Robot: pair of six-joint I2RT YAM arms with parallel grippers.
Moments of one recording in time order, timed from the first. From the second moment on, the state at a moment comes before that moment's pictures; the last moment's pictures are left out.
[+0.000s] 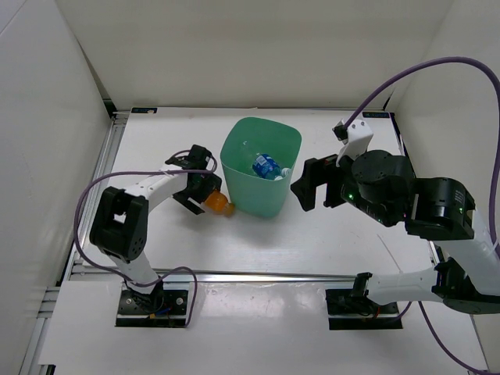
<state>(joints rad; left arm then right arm) -0.40 1.69 1.13 -0.70 -0.12 -1.32 1.23 1.13 1.86 -1.21 0.54 0.47</state>
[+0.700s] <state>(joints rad) -0.25 1.46 1.12 -0.73 -0.15 -1.26 1.23 1.13 1.86 -1.25 0.54 0.47</state>
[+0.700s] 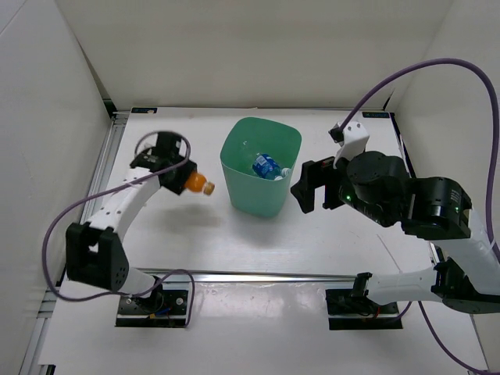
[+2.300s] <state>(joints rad) -0.55 1.02 1.25 -0.71 -0.75 -0.60 0.80 1.38 1.77 -1.40 0.42 0.75</state>
